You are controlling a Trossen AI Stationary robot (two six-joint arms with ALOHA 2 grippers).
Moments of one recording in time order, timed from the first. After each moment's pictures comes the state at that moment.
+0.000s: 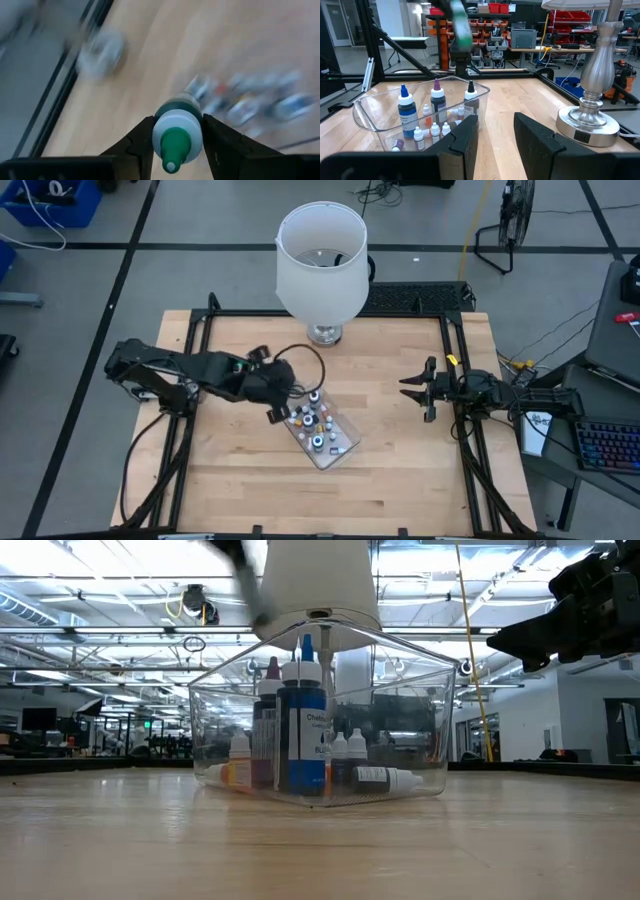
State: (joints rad) left arm -0.22 1.54 1.59 -1.19 -0.49 -0.43; right arm -0.06 0.06 0.02 0.04 0.05 0.00
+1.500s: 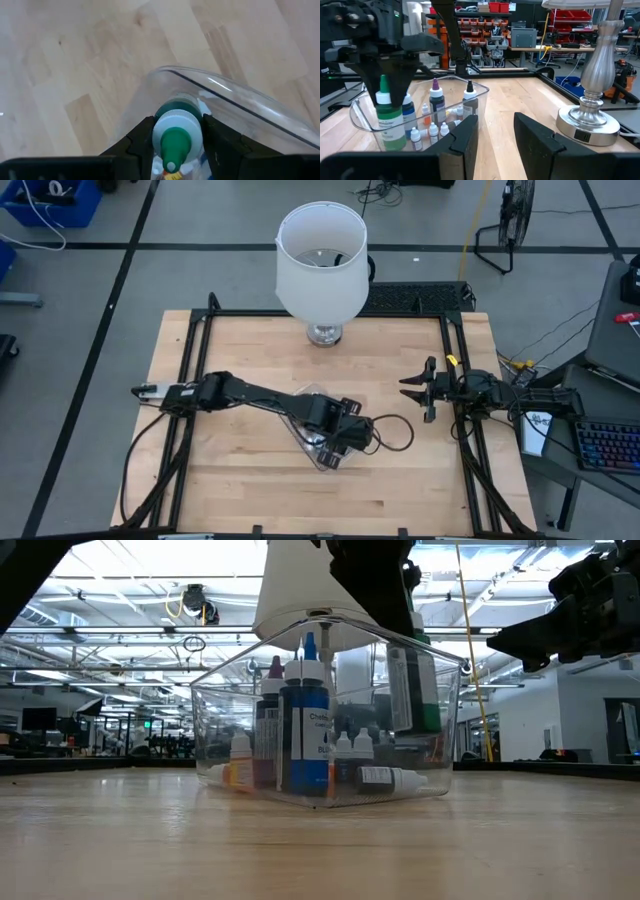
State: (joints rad) left arm -0.23 2.29 2.22 -1.09 -0.08 0.23; right arm -0.06 0.06 0.02 0.03 0.05 0.00
